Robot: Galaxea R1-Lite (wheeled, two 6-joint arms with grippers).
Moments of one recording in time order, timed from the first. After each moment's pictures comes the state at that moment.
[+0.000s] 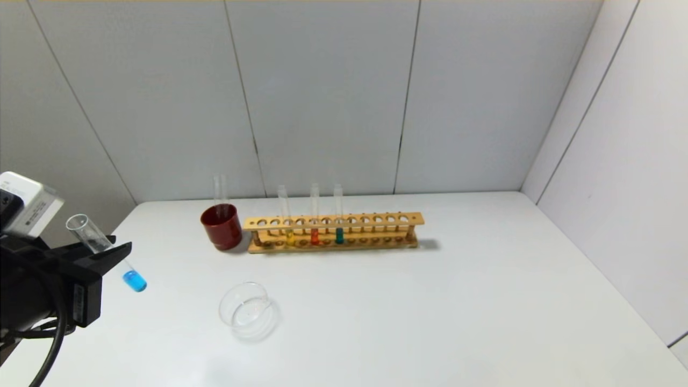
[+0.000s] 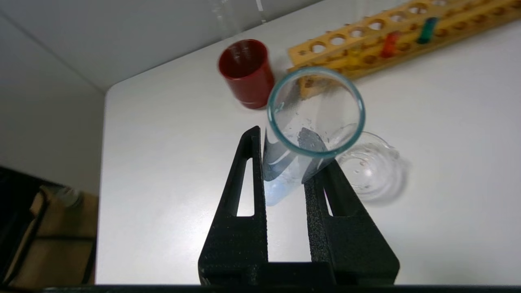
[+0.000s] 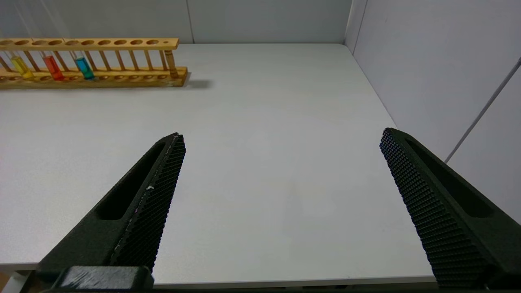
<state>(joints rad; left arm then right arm) -0.18 1.03 -0.48 -0.29 0.02 0.23 0.00 0.00 0.00 0.00 0.00 0.00</state>
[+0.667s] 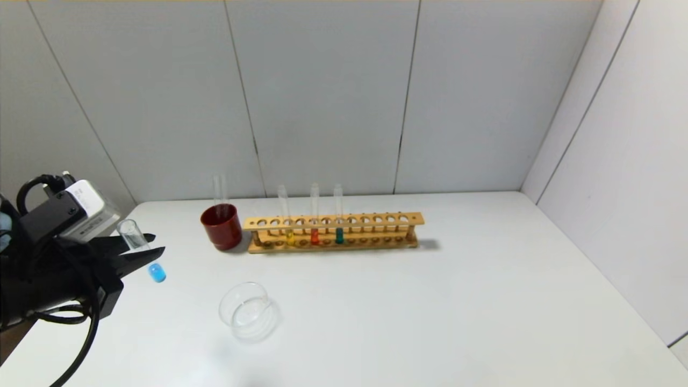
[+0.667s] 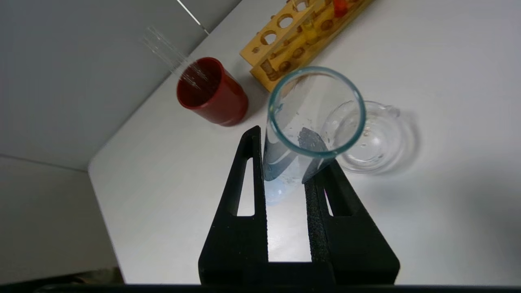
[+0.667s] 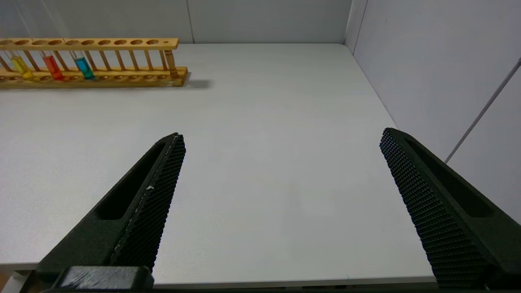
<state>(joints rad) 0.02 1.24 -0.58 -0.26 -0.39 0.69 0.00 0.00 0.00 0.00 0.00 0.00</state>
